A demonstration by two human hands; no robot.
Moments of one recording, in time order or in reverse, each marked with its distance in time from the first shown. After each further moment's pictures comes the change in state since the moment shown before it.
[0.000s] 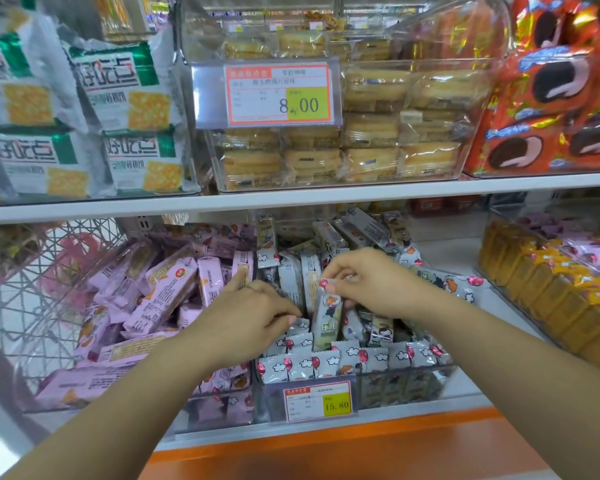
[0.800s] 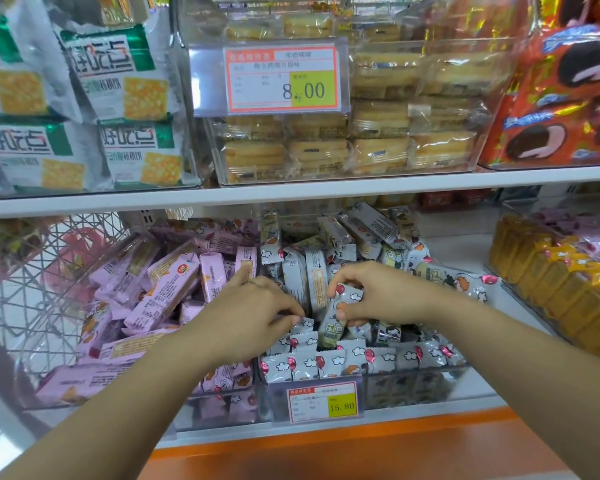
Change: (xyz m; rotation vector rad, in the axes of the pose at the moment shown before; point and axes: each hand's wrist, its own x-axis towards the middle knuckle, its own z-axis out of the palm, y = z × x) left_hand 0.003 -0.007 0.004 -0.022 0.021 0.024; right_hand 0.004 0.015 0.003 0.031 -0.237 0.057
